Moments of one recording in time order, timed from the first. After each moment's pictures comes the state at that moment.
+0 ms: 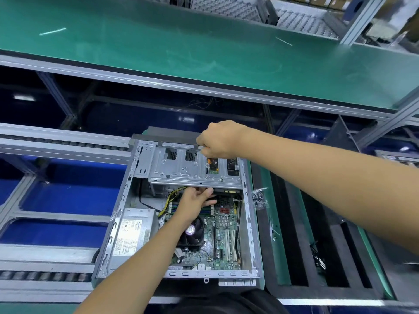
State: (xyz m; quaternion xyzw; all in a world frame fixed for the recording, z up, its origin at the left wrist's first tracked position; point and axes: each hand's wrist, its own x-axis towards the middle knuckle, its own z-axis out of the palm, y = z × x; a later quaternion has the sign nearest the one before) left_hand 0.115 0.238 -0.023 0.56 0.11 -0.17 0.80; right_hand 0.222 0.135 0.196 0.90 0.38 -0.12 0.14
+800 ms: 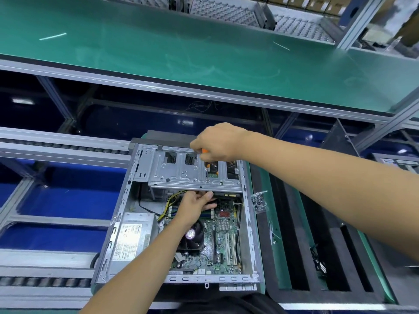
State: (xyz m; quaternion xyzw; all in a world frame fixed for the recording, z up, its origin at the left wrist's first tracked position) left_hand 0.114 0.239 -0.017 0.58 0.11 -0.18 0.79; right_hand 0.224 0.135 0.200 0.88 0.45 -0.10 0.13
